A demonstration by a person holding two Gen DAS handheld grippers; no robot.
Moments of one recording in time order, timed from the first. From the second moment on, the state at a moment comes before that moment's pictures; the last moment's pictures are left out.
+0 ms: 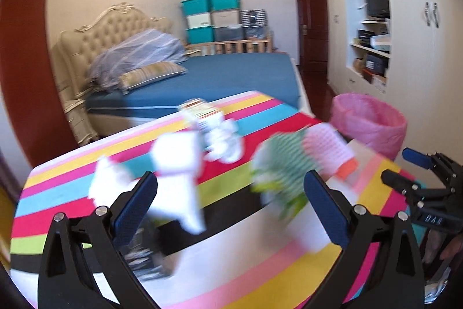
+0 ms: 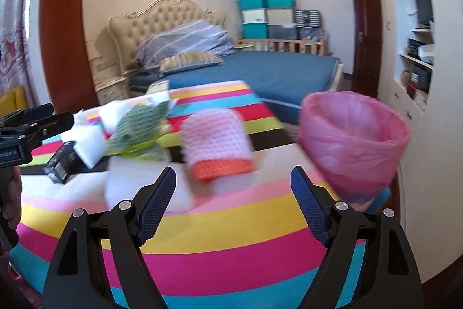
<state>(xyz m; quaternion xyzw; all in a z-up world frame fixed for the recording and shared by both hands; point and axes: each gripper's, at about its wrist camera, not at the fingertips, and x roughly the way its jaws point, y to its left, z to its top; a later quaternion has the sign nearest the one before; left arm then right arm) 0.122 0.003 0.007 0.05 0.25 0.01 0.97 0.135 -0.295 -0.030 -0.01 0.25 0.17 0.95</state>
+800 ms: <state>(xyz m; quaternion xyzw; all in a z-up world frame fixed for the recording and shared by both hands) 0.088 0.090 -0.031 0.02 0.28 0.10 0.95 0.154 -0.162 -0.035 -0.09 0.31 0.10 0.94</state>
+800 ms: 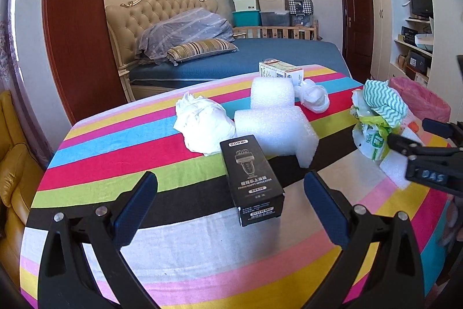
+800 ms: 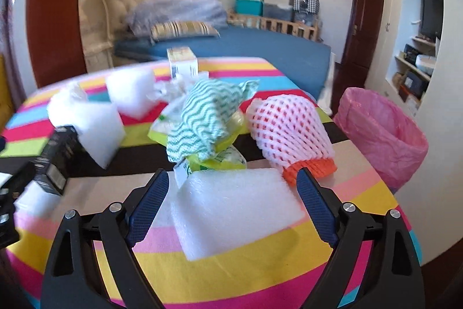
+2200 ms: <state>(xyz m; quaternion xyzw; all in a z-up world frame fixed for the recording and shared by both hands) 0.129 0.097 -0.057 -0.04 0.36 0.07 0.93 0.104 -0.261 -0.054 -0.01 0.30 0.12 0.95</state>
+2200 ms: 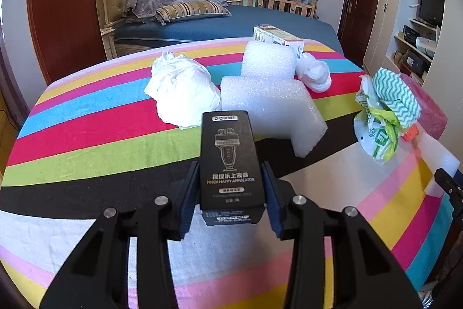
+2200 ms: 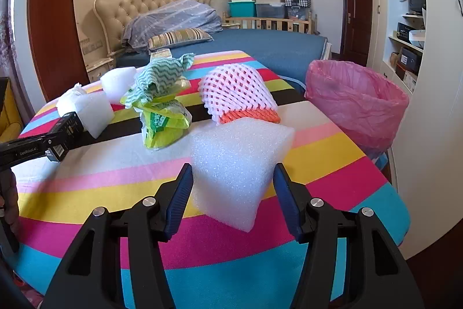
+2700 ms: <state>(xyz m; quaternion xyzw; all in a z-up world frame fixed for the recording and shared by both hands) 0.099 0.065 -0.043 -0.02 0.31 0.04 0.95 0.096 -0.263 -0.048 -0.01 0.27 0.14 0.95</state>
